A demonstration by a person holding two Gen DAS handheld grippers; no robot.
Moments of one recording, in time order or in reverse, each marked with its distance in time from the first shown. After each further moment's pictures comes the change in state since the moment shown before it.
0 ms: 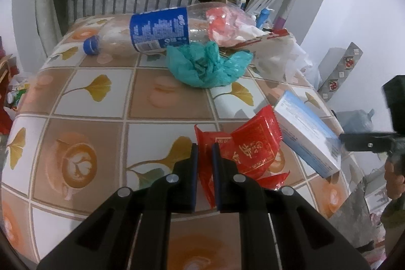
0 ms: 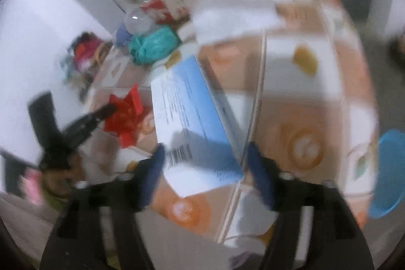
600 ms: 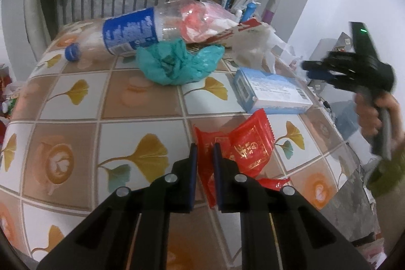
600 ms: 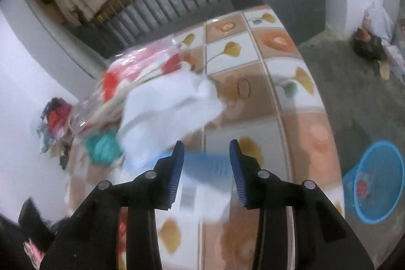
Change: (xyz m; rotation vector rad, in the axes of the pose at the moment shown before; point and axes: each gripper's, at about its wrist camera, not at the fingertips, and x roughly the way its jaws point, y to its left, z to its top) left arm -0.002 -0.030 -0.004 0.055 0.027 -0.031; right arm 0.020 -0.070 0.084 0.295 -0.177 -0.083
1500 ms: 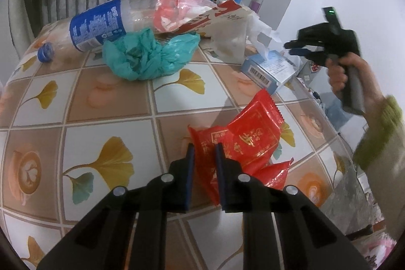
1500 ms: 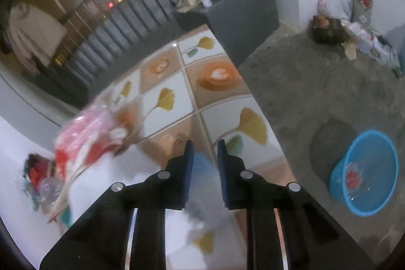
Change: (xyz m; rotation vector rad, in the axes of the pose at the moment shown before) left arm 0.027 -0.014 0.005 0.049 0.044 -0.076; right arm 0.024 -0.052 0.050 0.237 -0.089 -0.172
